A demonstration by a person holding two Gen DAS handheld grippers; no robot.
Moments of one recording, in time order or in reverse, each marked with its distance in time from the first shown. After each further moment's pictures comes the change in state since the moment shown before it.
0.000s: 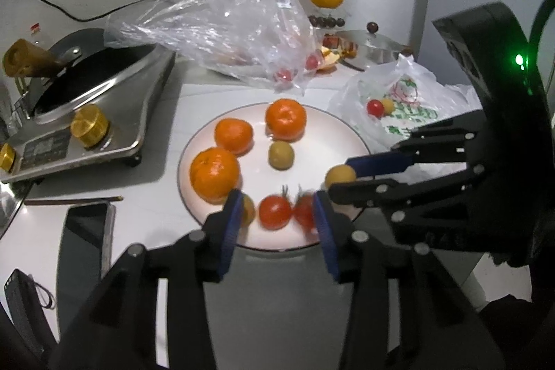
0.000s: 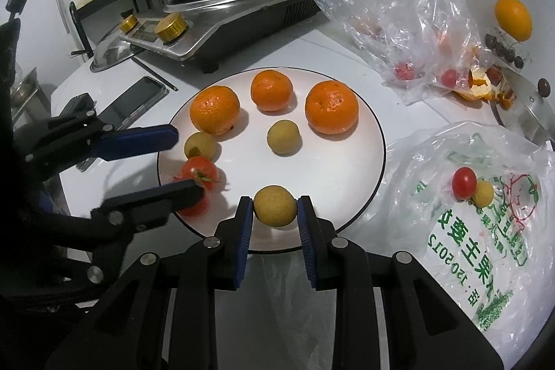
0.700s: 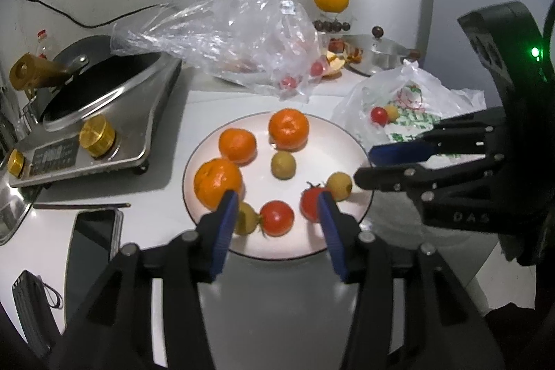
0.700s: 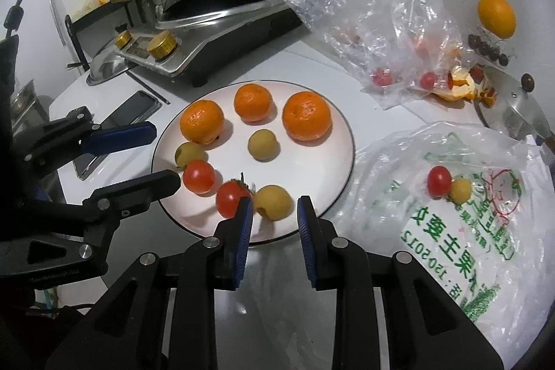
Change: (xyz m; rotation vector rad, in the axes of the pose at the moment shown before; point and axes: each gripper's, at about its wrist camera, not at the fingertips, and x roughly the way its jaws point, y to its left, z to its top) left arm -0.002 -0.009 0.009 0.005 -0.008 0.033; right arm -0.024 -0.016 -0.004 0.035 -0.048 -0.025
